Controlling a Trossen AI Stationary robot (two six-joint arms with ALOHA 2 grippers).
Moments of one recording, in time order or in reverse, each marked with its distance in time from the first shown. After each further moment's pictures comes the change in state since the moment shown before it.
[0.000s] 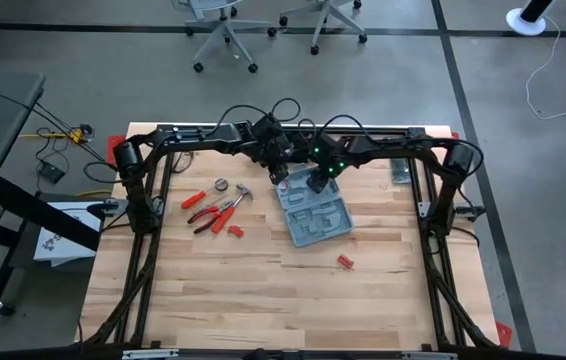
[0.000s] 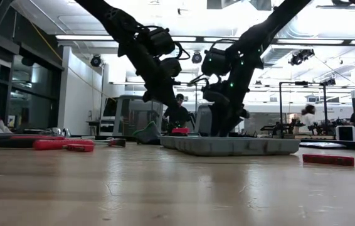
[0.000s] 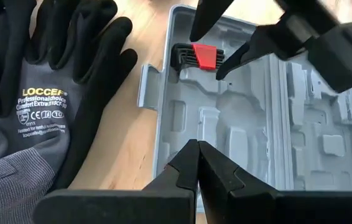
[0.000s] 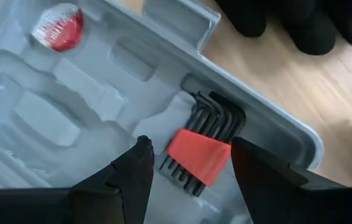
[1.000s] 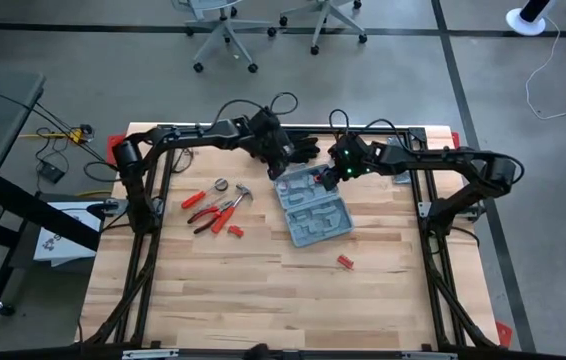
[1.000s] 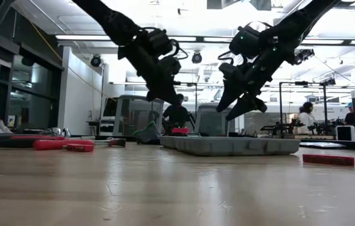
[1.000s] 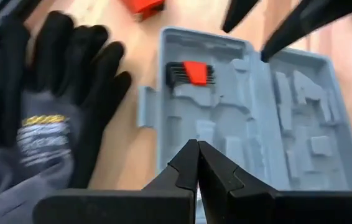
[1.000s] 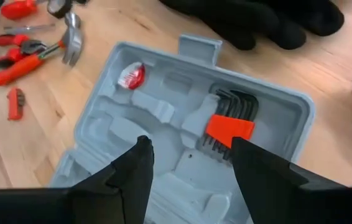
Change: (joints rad) left arm 0.044 0.000 0.000 0.042 0.098 0.076; right arm -0.006 -0.341 -0.328 0.313 -0.090 0.259
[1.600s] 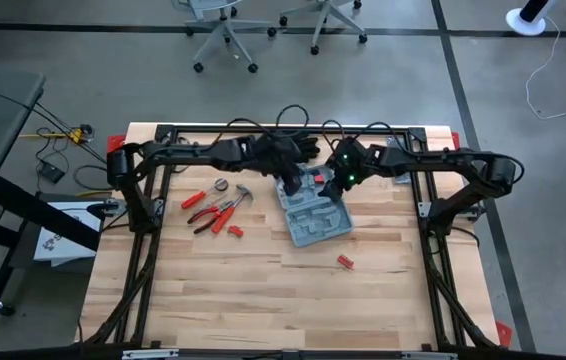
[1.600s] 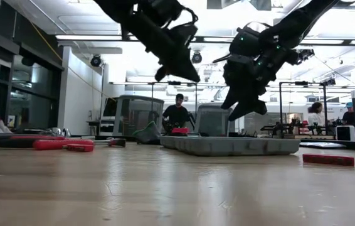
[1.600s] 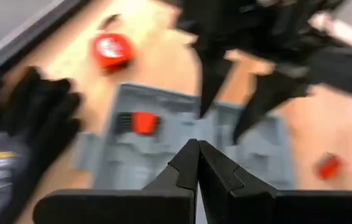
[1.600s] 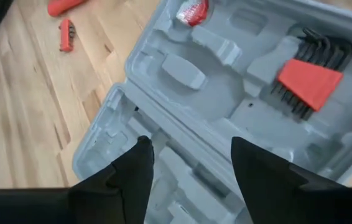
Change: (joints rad) left arm -0.230 -0.073 0.002 0.132 -0.292 -0.250; right arm 0.028 -0.005 0.000 -0.084 -0.233 -0.079
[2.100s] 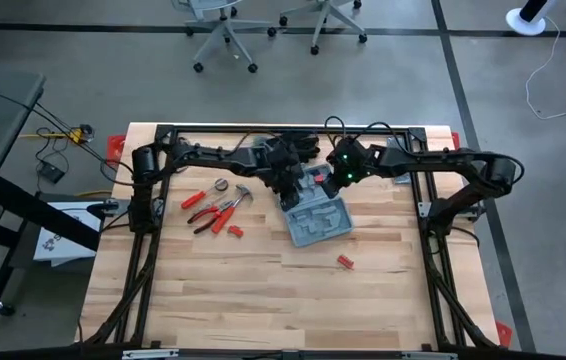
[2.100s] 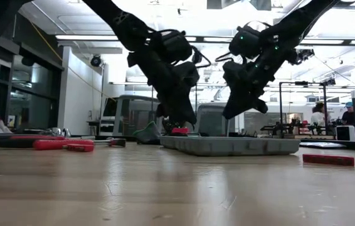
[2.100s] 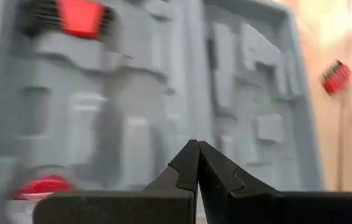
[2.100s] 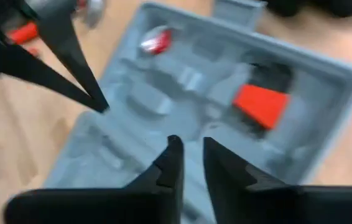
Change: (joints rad) left arm 0.009 0.195 -0.001 -0.068 0.277 0.077; right arm 0.013 0.000 0.000 0.039 0.145 0.033
